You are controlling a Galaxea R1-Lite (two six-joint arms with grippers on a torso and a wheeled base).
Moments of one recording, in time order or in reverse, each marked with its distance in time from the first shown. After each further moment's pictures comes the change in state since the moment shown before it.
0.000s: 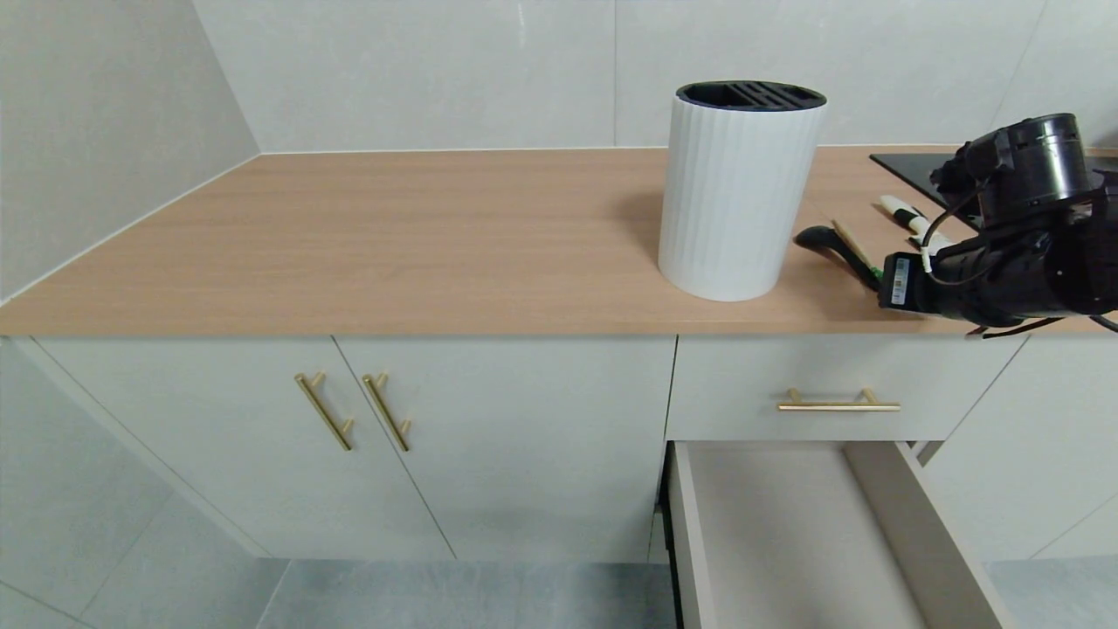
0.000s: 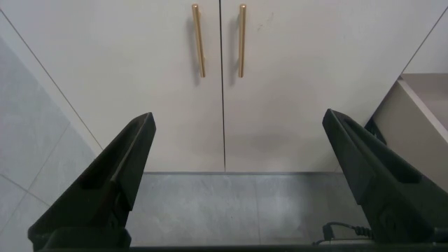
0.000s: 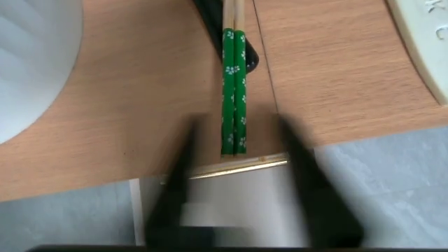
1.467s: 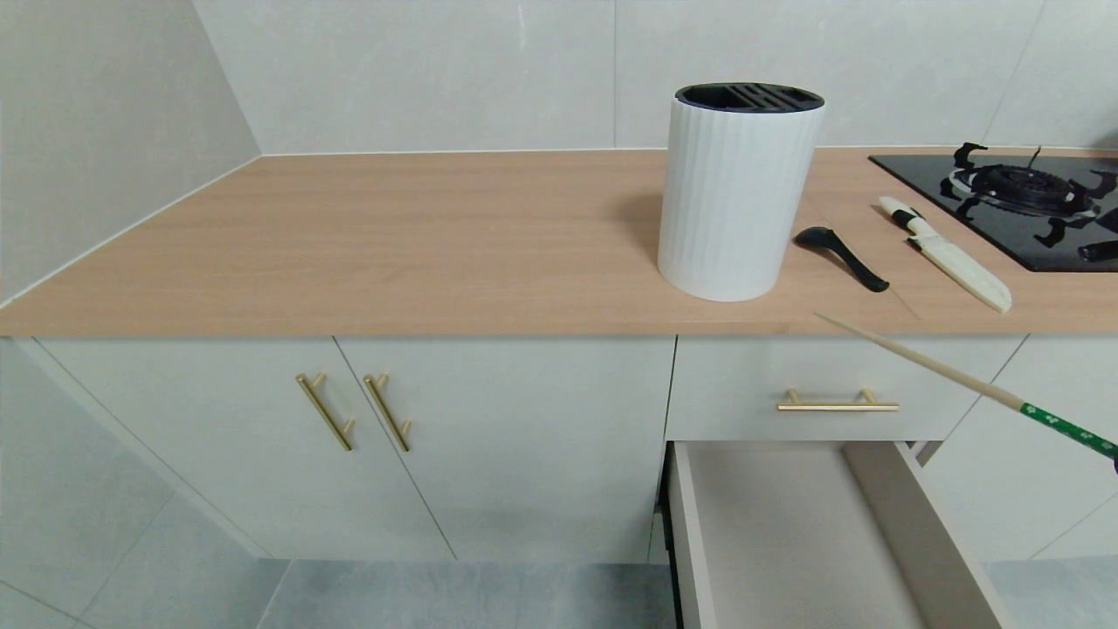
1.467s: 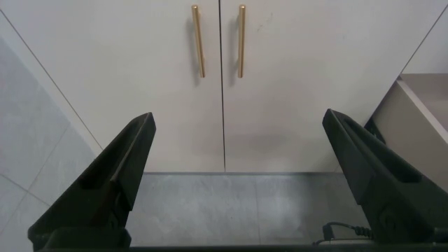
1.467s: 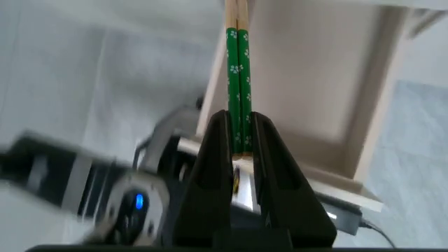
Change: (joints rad) left arm 0.000 0.000 0.000 0.000 0.000 0.000; right arm 0.059 -0.657 0.146 0.672 0.484 -0.123
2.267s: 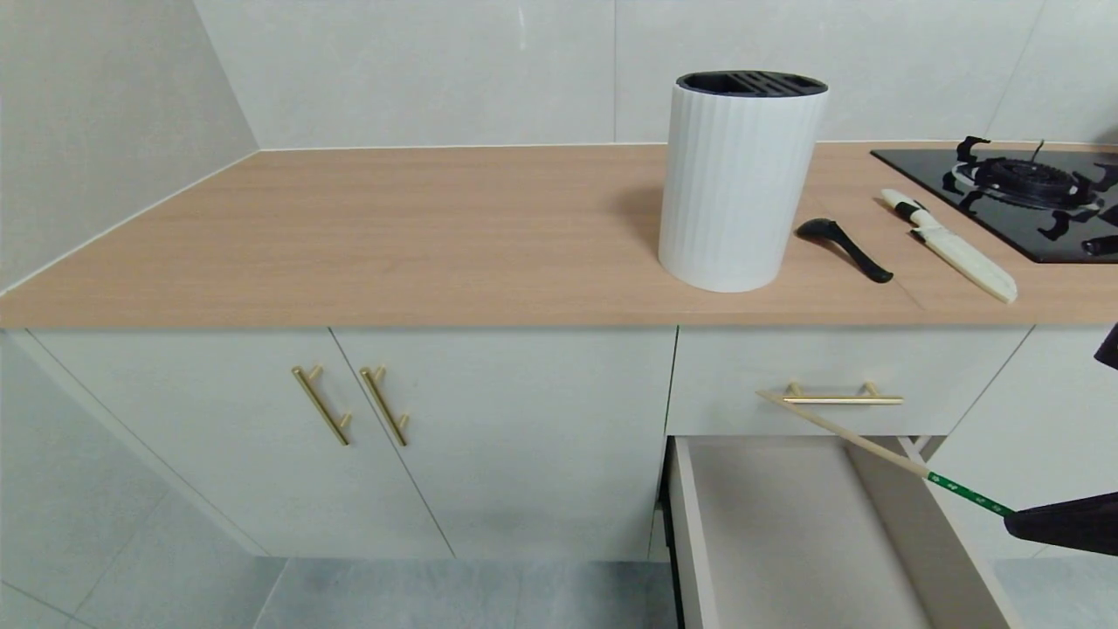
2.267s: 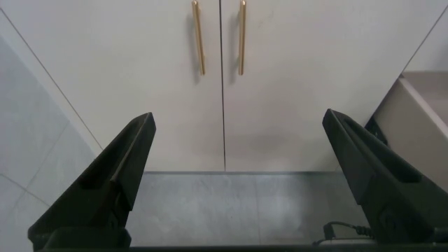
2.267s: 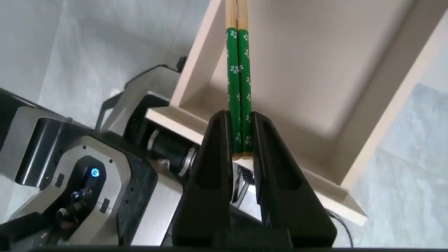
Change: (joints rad) left arm 0.000 0.000 0.000 0.000 0.000 0.000; right arm 0.000 0.090 0.252 -0.207 0.027 -0.179
